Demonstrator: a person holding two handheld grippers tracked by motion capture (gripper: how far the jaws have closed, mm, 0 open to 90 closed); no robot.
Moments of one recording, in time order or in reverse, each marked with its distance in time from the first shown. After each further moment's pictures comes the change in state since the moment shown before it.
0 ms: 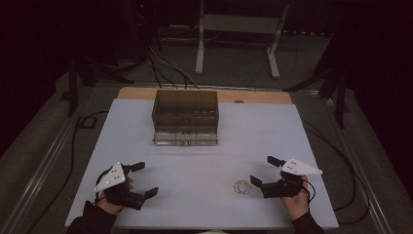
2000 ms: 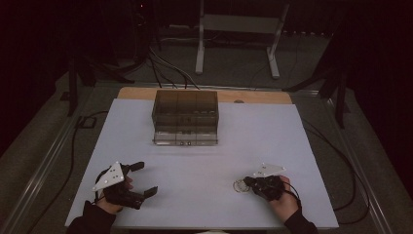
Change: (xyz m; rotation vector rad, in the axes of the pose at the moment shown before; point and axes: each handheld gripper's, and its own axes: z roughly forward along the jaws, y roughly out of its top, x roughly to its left) left arm 0.002 0.000 -0.002 -0.014 -0.003 -0.014; right arm 0.019 -0.023 0.045 0.430 -0.064 -0.112
